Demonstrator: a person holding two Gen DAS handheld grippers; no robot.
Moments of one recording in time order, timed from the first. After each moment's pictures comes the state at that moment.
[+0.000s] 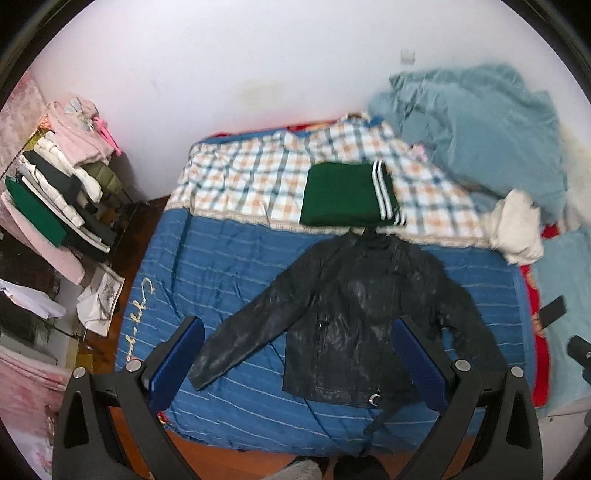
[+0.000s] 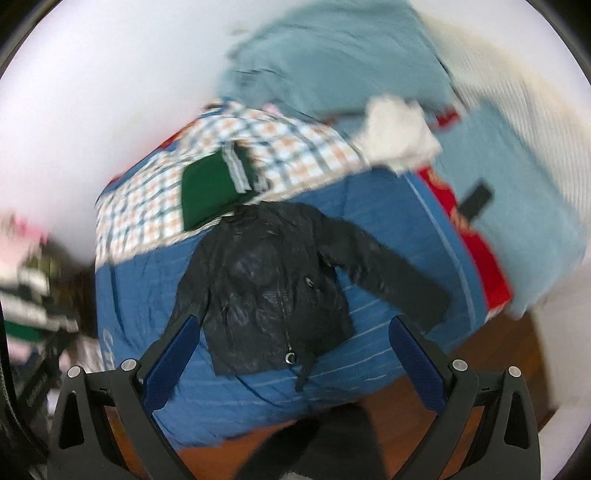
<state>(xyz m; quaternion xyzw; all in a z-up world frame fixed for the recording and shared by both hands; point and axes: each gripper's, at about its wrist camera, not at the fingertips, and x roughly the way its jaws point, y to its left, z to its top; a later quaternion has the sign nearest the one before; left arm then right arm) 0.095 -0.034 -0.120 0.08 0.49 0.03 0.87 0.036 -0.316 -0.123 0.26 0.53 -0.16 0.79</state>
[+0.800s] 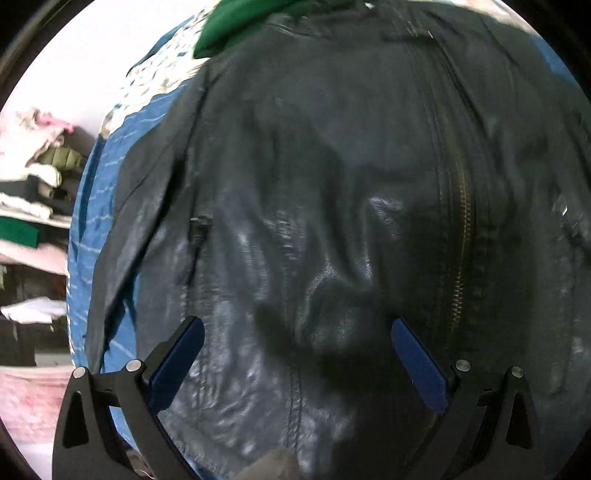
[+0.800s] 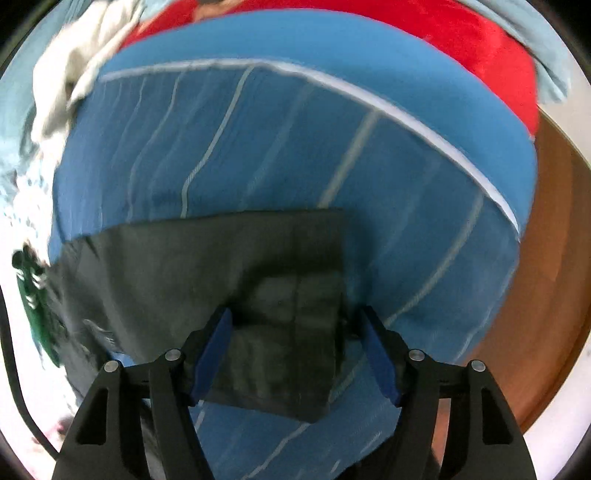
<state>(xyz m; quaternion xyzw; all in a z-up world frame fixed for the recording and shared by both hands) 0.153 -0.127 -0.555 0.22 0.61 0.08 0.76 -0.068 -0.589 -0.646 0.51 0.53 -0.33 0.59</state>
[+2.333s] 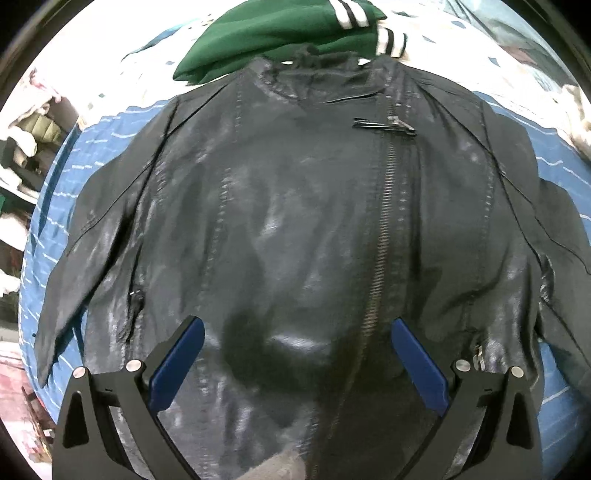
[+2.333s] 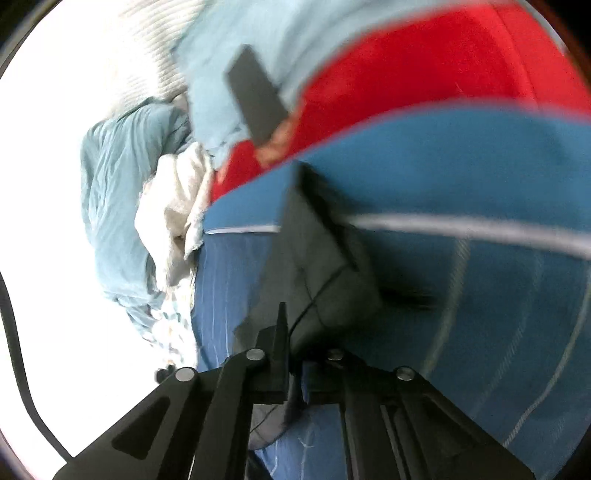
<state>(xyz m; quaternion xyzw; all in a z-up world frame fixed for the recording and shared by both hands) 0.202 -0.159 -0.533 0.08 0.59 0.04 0.80 -0.082 -0.614 -0.649 0.65 0.17 -0.30 0.68</state>
